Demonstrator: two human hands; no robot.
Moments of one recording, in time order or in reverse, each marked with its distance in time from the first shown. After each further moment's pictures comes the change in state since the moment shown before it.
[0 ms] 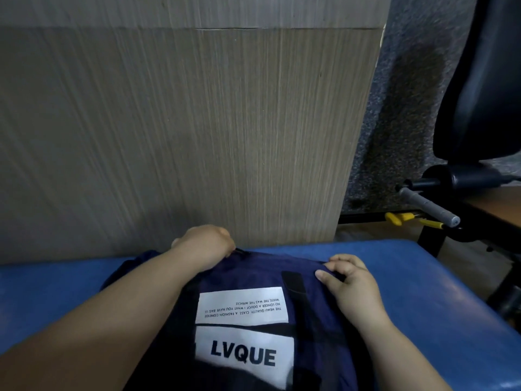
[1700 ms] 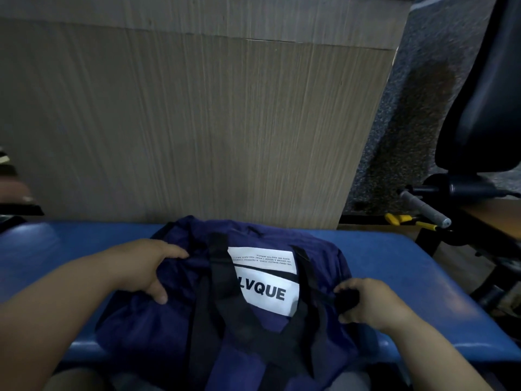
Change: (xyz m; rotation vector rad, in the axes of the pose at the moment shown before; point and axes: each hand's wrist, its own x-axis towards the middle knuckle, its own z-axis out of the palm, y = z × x) left_hand -0.107 -0.150 -0.027 0.244 -0.233 0.162; right_hand -0.057 0.010 -0.051 -0.591 -0.540 0.048
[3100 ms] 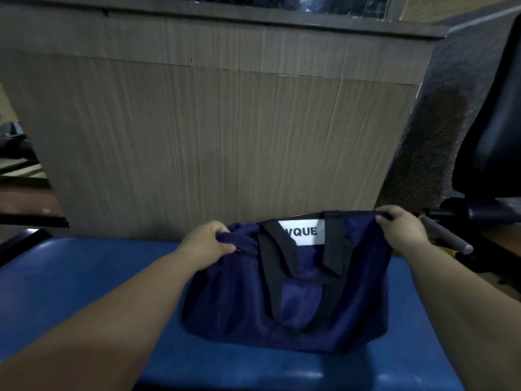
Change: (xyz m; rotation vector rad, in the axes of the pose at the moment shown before) left_hand 0.038 0.038 -0.029 -0.609 0.437 -0.053; right_hand 0.084 -0.066 -0.120 0.303 0.557 0.128
